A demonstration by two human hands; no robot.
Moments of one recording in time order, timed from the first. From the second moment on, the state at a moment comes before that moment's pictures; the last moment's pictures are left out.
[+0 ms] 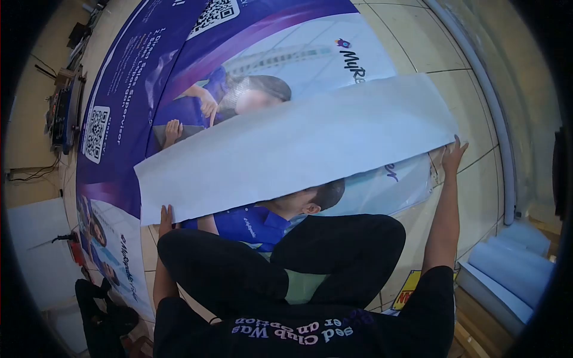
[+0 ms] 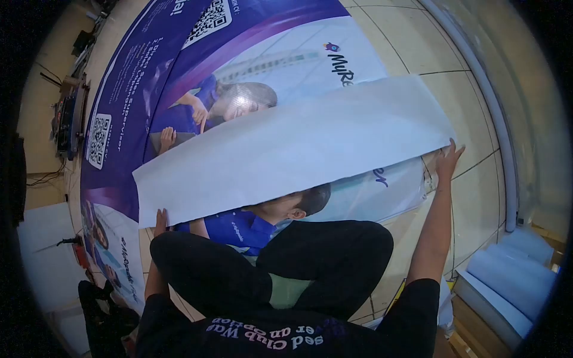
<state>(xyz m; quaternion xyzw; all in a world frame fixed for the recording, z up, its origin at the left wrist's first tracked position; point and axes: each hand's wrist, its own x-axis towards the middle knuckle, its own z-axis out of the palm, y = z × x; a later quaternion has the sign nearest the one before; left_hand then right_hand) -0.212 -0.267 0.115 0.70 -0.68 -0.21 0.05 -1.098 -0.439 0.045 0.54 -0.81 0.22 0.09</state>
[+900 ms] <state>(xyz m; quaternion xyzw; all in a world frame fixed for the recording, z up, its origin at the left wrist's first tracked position) -0.206 -0.072 0.016 0.87 -0.40 0.13 0.25 -1.009 -0.326 0.057 0.24 -0.87 0.12 -0.42</state>
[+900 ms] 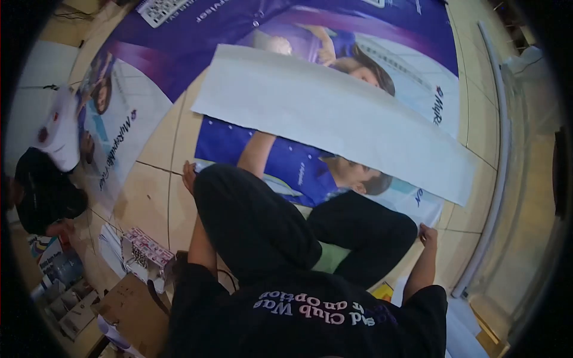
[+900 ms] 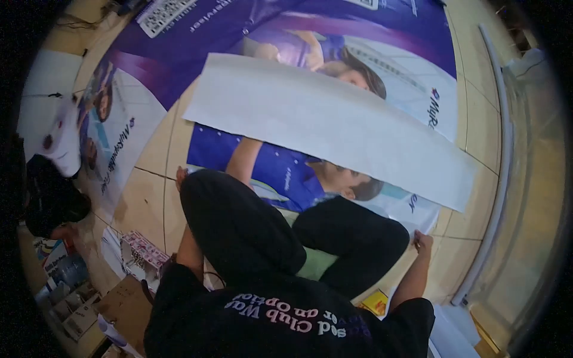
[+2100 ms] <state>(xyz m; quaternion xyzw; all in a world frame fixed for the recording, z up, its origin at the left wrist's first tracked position) -0.105 -0.106 0.245 0.78 -0.29 -0.35 0.42 -1.062 -0.411 0.236 0.46 -0.76 0.23 -0.39</state>
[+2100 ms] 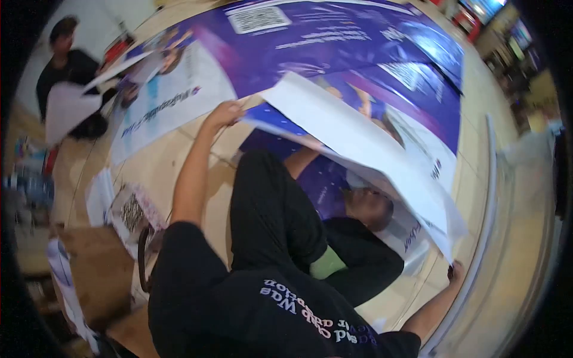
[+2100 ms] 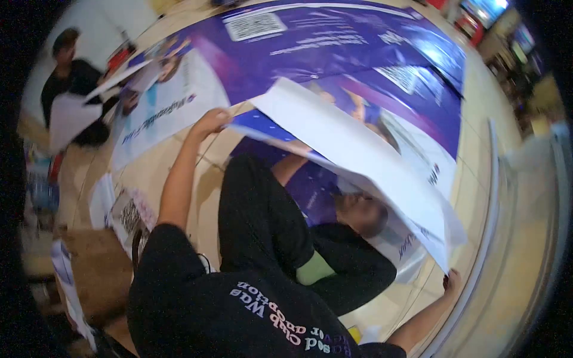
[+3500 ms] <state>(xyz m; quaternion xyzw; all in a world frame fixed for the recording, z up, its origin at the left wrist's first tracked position) -0.131 -0.129 0.268 0.76 -0.18 -0.28 0.57 -1.059 -0.316 0.269 0.40 -0.79 0.38 -0.26</state>
